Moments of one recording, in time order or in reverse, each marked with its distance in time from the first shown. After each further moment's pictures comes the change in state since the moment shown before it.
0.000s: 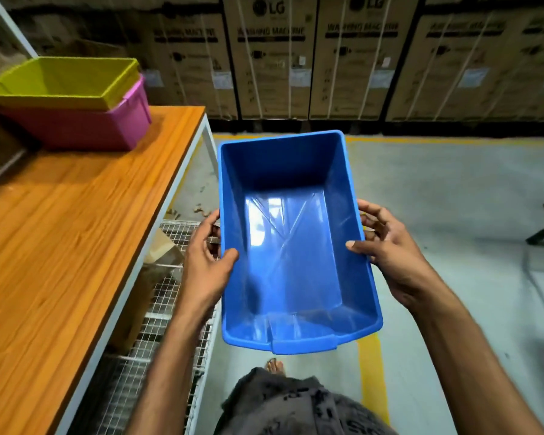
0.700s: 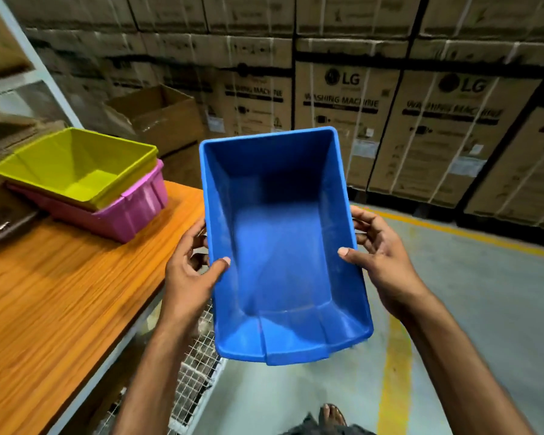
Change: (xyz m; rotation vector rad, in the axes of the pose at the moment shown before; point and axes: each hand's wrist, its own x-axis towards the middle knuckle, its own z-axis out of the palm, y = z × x) left_hand 0.341 0.067 0.079 -0.088 0.352 0.092; right_hand 0.421 -0.128 0.023 -0.023 -0.322 -0.215
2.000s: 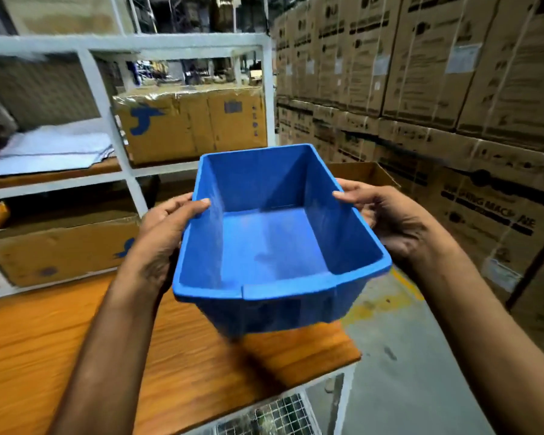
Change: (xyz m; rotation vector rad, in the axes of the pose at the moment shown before) left_hand 0.225 0.150 -0.133 -0.188 0.830 -0.035; right_hand 0.367 -0.174 0.280 0.239 -1.063 0.287
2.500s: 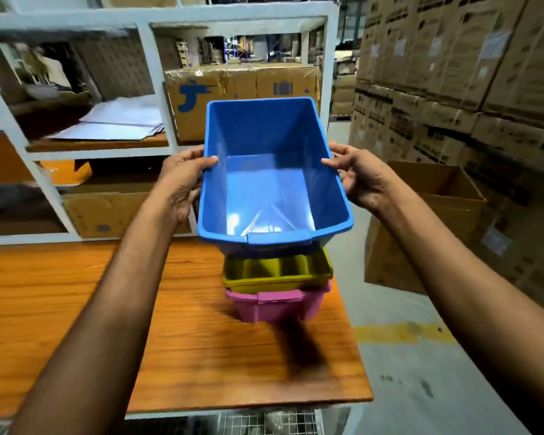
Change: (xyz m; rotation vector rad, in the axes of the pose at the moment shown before) left_hand 0.102 0.008 0.009 0.122 0.264 0.071; right_hand 0.197 0.000 -0.010 -0.071 -0.194 0.061
